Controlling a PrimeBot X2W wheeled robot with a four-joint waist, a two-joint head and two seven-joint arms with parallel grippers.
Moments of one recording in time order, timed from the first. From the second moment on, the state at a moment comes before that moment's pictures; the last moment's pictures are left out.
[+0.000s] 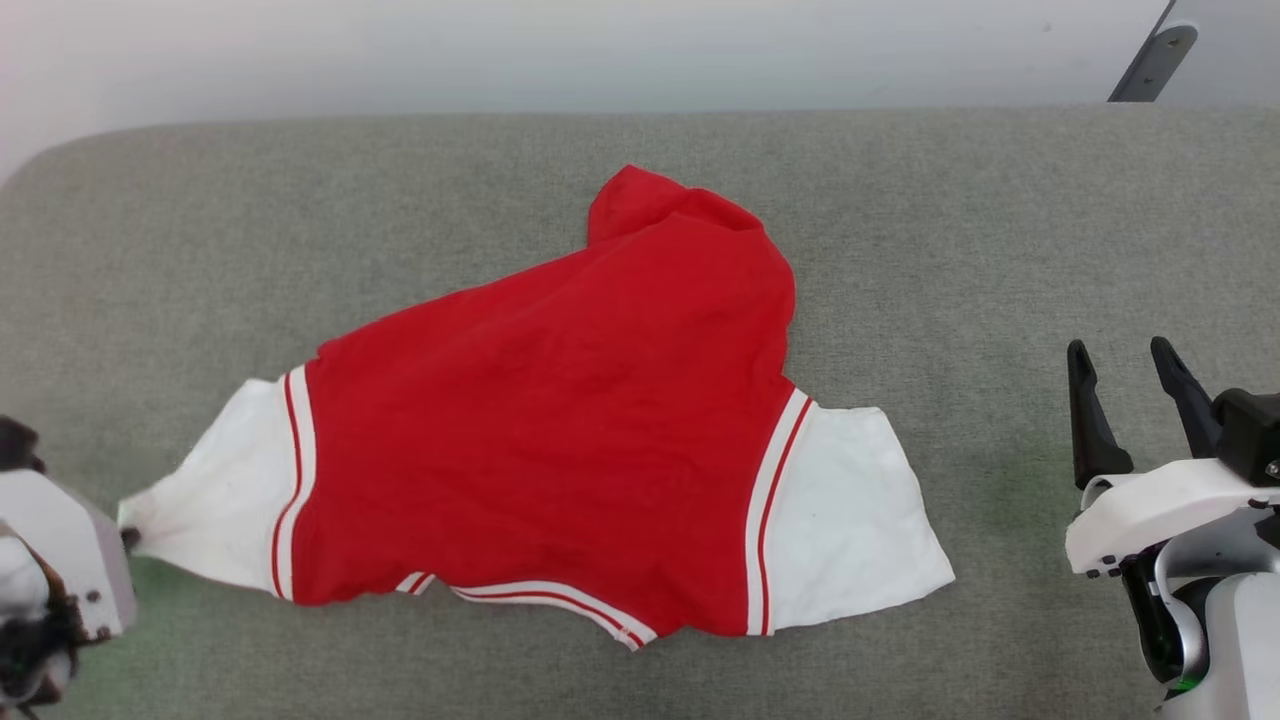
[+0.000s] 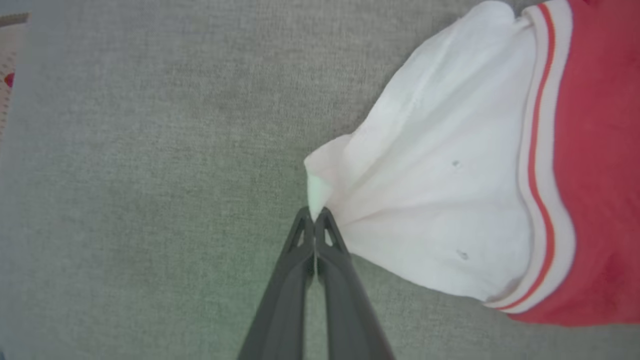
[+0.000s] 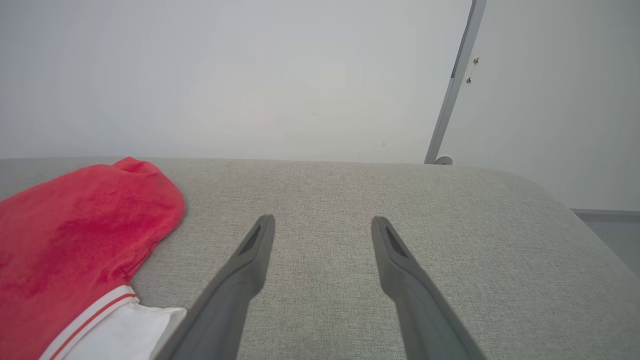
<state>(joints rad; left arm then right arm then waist) -0.54 0.91 -0.71 0.58 -1.21 0.07 0.34 -0.30 -0.09 -0.11 0.20 0.10 0.13 -0.02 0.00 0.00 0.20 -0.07</state>
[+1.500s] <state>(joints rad) -0.77 0.87 -0.83 0.75 -1.13 -0.12 0.57 -0.18 -0.14 -0.02 -0.11 0.23 0.13 0.32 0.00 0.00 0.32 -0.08</state>
